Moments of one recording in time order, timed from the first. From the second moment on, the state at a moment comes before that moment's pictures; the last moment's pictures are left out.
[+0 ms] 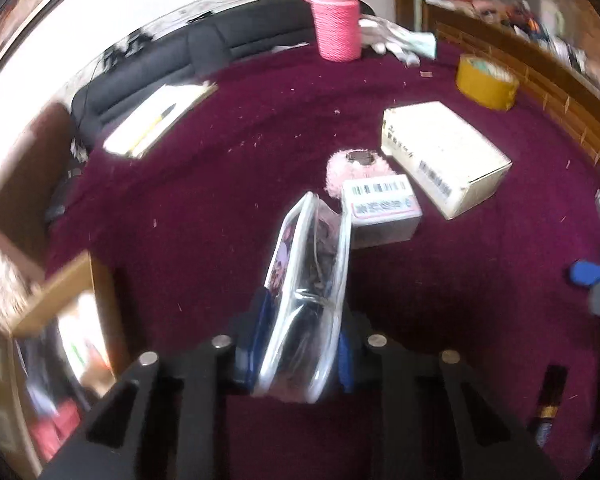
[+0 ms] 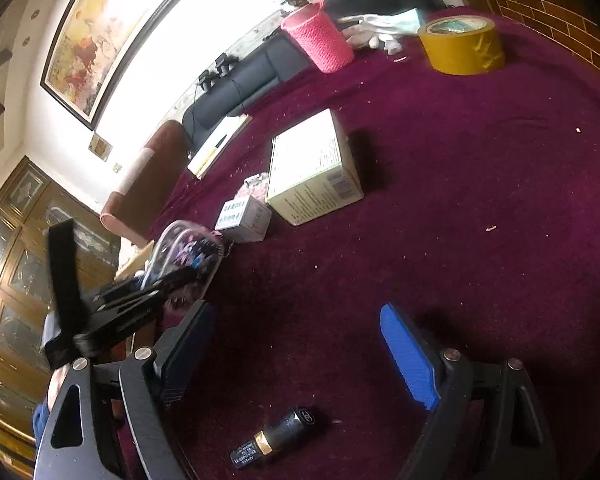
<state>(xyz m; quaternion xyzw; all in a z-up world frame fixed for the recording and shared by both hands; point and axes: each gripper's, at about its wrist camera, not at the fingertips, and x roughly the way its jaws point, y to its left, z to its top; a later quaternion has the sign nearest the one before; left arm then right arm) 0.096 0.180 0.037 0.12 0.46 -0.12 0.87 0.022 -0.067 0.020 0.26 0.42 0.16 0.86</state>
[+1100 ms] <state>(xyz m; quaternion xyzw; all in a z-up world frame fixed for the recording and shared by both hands) -0.017 0.231 0.012 -0.03 0.44 -0.10 0.89 -0.051 0.034 0.011 0.01 0.45 0.15 0.88</state>
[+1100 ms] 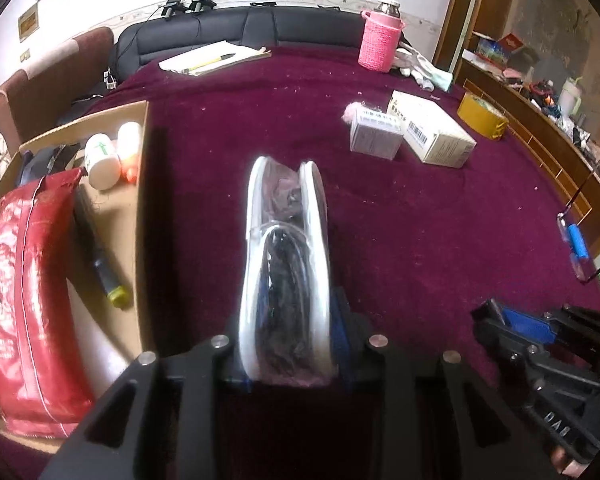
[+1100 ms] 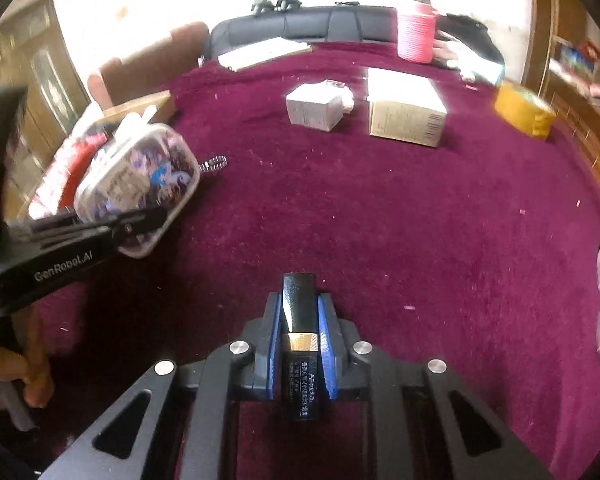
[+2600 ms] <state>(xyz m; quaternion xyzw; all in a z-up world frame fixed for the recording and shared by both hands) -0.041 0.467 0.067 -0.16 0.38 0.02 0.91 0.060 0.281 0.097 0.03 0.43 0.34 0.83</state>
